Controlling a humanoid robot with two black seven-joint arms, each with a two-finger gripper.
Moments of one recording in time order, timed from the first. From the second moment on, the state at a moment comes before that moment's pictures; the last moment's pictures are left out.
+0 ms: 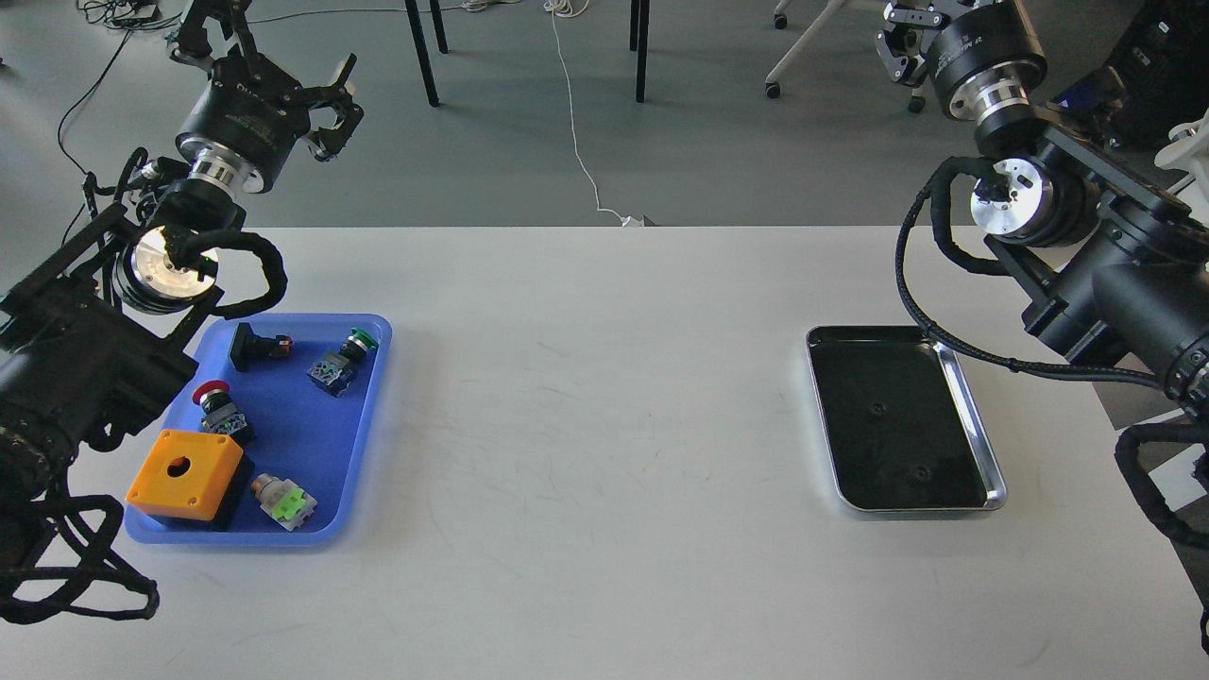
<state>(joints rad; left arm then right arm) -0.89 0.32 -0.85 -0.60 -0.16 -0.44 -0.23 1.09 -0.27 0.56 0.56 0.14 0.15 0.49</state>
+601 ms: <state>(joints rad) -0.77 0.29 -0.93 -0.57 -0.33 -0.49 -0.19 0.87 -0.20 0.96 0.56 0.15 0.37 0.35</state>
